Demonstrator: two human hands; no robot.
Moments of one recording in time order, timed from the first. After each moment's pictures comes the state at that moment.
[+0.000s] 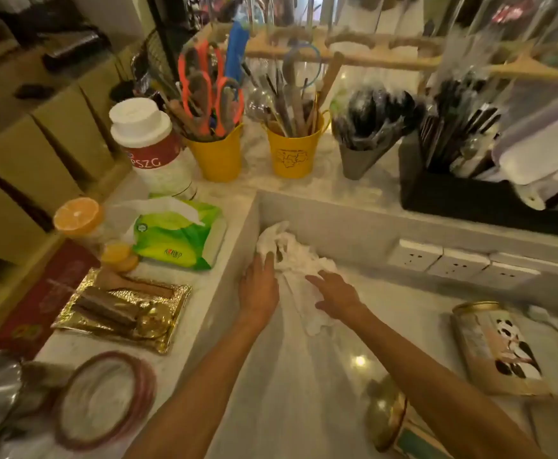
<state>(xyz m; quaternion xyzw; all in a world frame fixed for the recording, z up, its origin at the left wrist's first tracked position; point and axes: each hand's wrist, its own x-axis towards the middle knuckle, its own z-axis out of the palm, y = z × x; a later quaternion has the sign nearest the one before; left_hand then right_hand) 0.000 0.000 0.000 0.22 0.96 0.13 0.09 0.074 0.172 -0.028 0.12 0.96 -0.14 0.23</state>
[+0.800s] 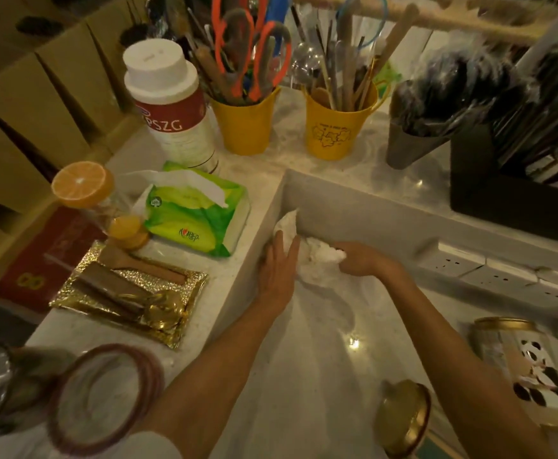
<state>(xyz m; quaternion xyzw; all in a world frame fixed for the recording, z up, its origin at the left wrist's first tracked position) -0.024 0.010 -0.052 0.24 0.96 0.07 0.08 0.003 0.192 0.026 0.14 0.92 -0.24 0.29</state>
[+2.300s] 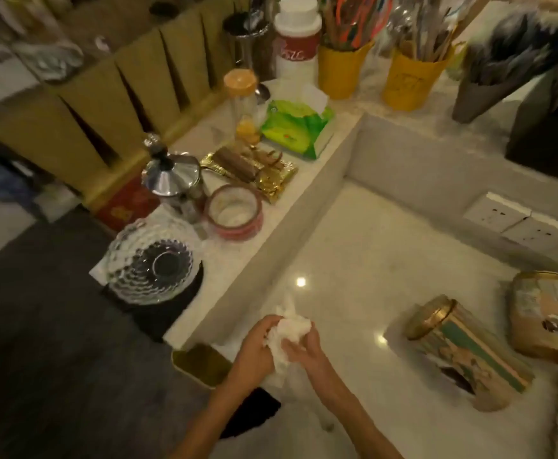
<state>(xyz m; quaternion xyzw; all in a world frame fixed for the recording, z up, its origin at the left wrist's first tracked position) 0.295 -0.219 -0.005 -0.04 0.78 0.57 0.25 0.324 -0.078 0.016 0.25 0.57 -0.74 0.24</state>
